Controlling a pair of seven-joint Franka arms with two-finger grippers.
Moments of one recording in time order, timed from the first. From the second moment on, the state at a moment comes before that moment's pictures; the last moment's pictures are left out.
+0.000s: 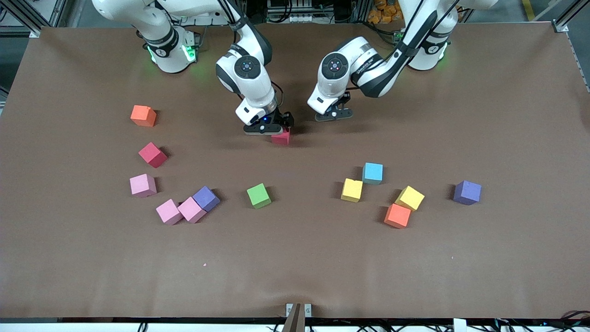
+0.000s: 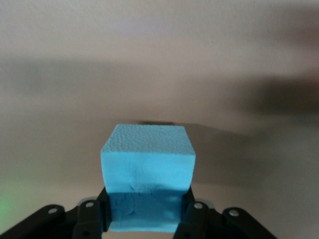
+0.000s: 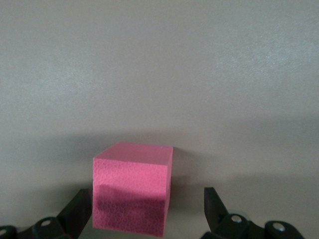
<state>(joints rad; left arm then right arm) -0.38 0.33 -0.56 -2.26 -0.03 2.36 -1.01 0.77 0.36 0.09 -2.21 0.05 2.69 0.88</state>
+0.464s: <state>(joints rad) -0.45 0.35 -0.56 -2.26 -0.08 2.43 -1.02 0.77 0.42 0.09 -2.21 0.05 2.77 0.88</state>
